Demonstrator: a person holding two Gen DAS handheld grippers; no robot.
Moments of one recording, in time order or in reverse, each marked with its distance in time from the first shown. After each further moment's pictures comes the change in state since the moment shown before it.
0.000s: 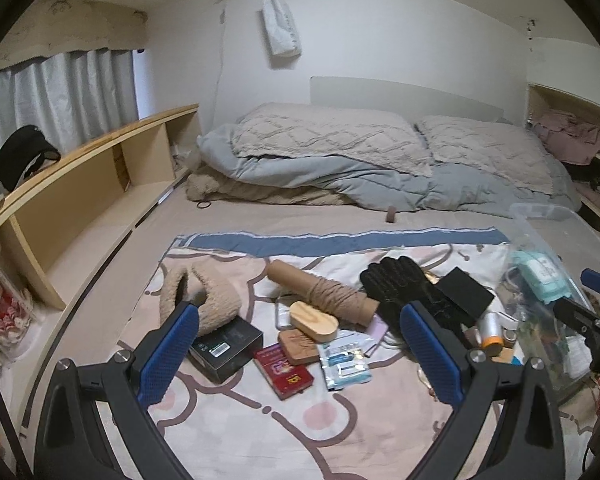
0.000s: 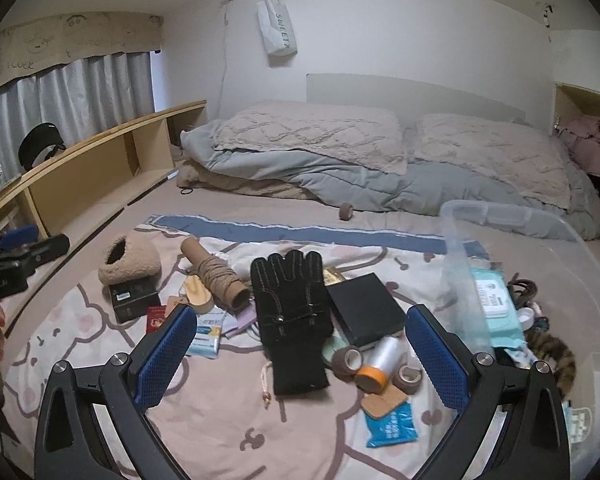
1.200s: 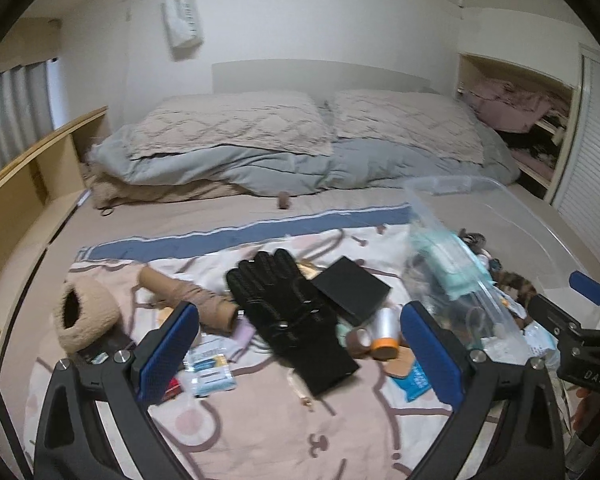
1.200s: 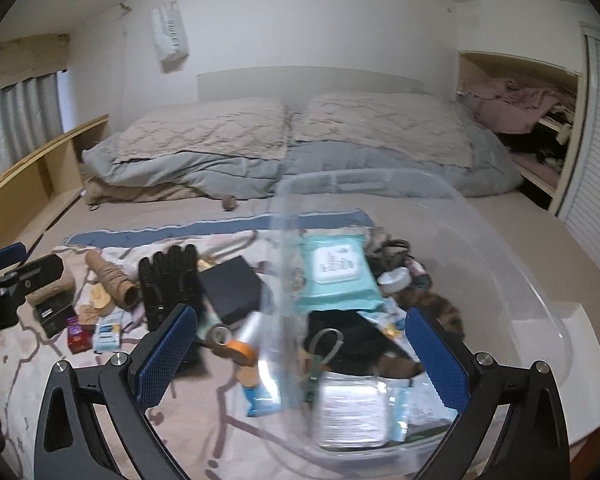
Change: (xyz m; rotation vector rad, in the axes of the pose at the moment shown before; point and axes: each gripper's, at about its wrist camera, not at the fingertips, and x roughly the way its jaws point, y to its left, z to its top) left arm 0.007 -0.151 0.022 0.100 0.071 -0.221; right arm -0.054 -0.107 -0.016 0.139 0.027 -0.285
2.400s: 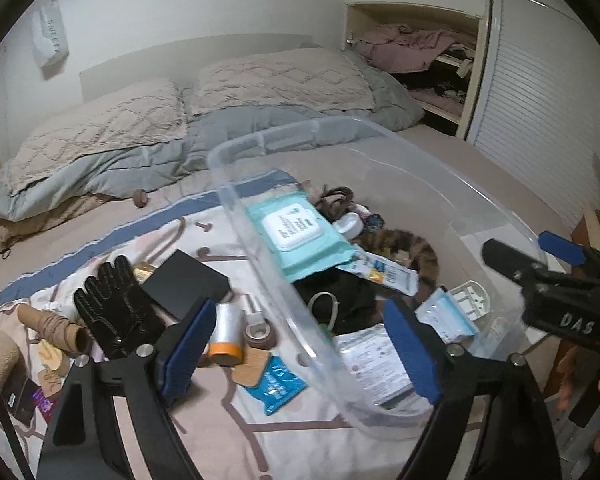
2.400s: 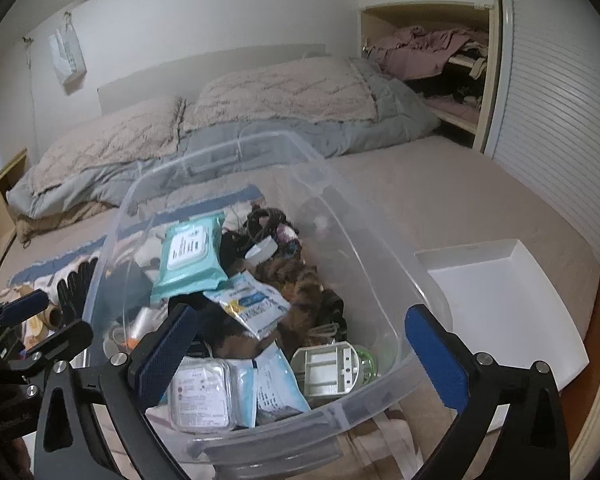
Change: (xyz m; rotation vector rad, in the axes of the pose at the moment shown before) left arm 0.045 -0.187 -0.008 0.222 0.105 -0.284; right arm -0.004 -0.145 -0.019 0.230 0.065 -0.215
